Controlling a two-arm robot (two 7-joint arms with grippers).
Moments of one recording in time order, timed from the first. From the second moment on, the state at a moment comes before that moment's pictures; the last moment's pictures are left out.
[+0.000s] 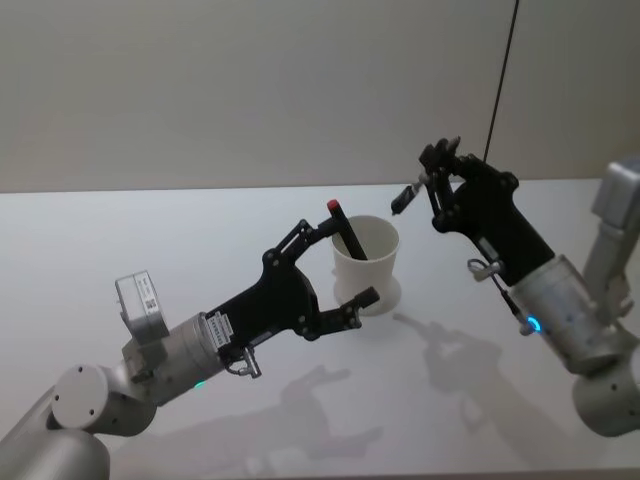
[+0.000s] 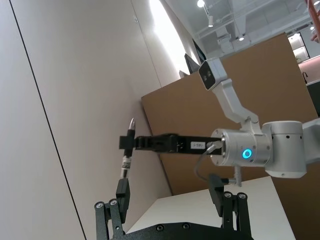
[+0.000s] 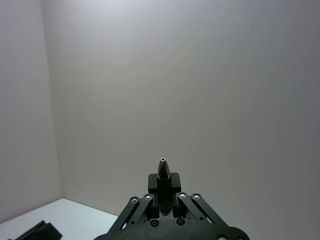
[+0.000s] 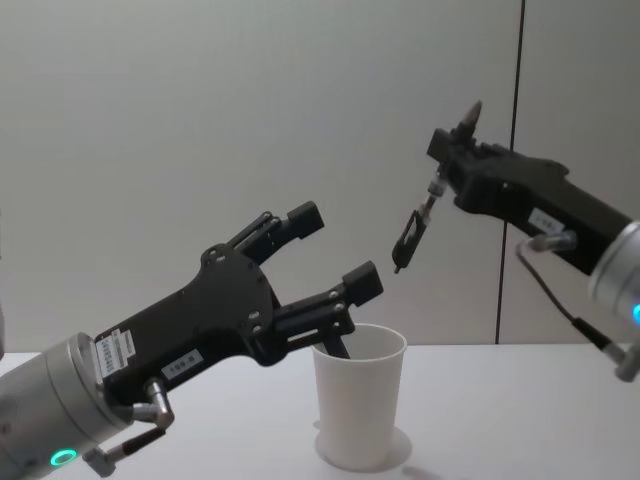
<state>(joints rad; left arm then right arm) -0.47 0.25 0.36 -0.92 -0.68 -0.76 -1.20 0.28 0.11 -0.25 -1.36 0.37 -0.35 0.47</state>
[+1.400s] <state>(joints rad) -0.47 0.25 0.36 -0.92 -0.68 -0.76 -1.20 0.49 -0.01 -0.30 -0.92 0.18 -0.48 0.37</state>
